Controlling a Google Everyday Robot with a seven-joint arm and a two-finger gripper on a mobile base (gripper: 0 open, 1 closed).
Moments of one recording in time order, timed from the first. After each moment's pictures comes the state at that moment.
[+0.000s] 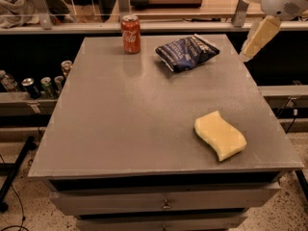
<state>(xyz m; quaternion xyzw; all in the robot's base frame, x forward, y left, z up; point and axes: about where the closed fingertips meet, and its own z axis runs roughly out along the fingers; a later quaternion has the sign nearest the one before) 0.637 -0.245 0.991 -0.62 0.71 -0.01 0.33</state>
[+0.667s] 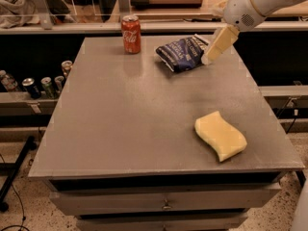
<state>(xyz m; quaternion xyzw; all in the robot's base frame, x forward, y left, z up) 0.672 -0.171 0.958 -0.60 0.71 0.08 0.36</state>
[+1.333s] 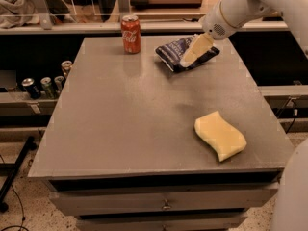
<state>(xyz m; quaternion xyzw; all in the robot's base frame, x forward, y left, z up) 0.713 -0.143 0.917 -0.53 0.77 0.08 0.35</state>
